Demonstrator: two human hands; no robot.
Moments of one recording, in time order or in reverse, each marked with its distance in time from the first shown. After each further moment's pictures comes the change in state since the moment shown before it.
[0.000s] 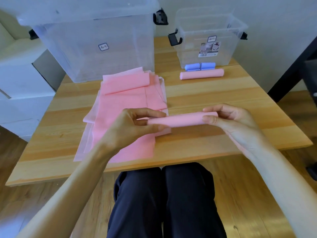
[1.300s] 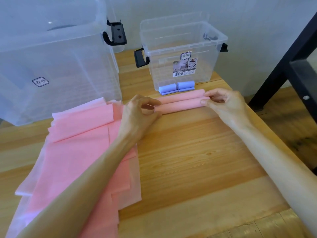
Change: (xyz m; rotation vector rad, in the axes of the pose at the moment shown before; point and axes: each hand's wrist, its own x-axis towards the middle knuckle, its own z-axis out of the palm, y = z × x) left_hand 0.210 -0.019 0.050 0.494 0.246 0.275; right_hand 0.178 0.022 -0.088 -0.514 0.365 -0.204
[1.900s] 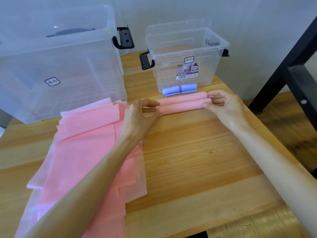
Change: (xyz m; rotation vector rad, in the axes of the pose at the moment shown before) left_hand -0.010 -0.001 -0.009 -0.115 0.008 -0.077; right_hand -0.003 -0.006 0.002 -0.057 0.007 0.022
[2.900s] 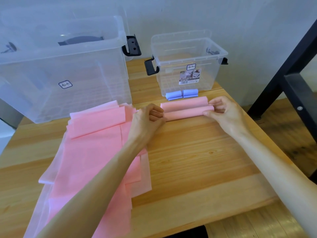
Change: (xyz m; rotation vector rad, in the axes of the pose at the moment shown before) left_hand -0.009 0.003 0.003 0.008 -0.022 -0.047; right_hand -0.010 0.001 -0.003 -0.018 -0.011 -0.029
